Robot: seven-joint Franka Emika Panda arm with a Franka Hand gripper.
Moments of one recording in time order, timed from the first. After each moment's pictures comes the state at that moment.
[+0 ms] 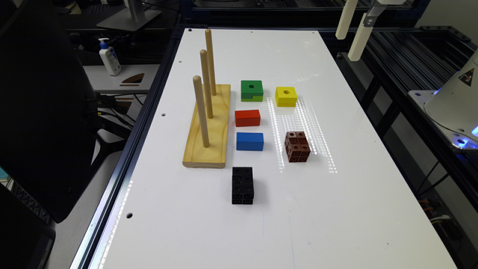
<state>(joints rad) -0.06 -0.55 0.00 -2.84 -0.01 2.29 0.74</state>
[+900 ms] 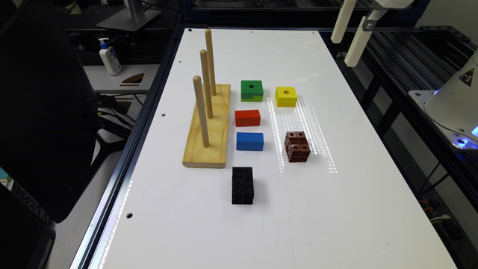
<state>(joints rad) -0.01 -0.51 0.04 -2.81 0.01 2.34 0.79</state>
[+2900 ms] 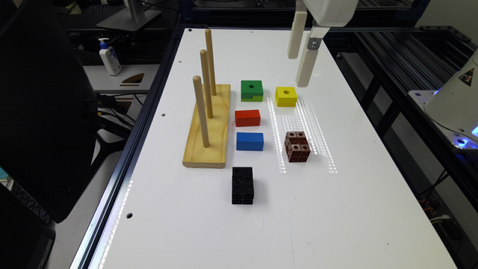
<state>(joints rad) 0.02 -0.14 0.15 -2.47 0.03 2.35 0.91</state>
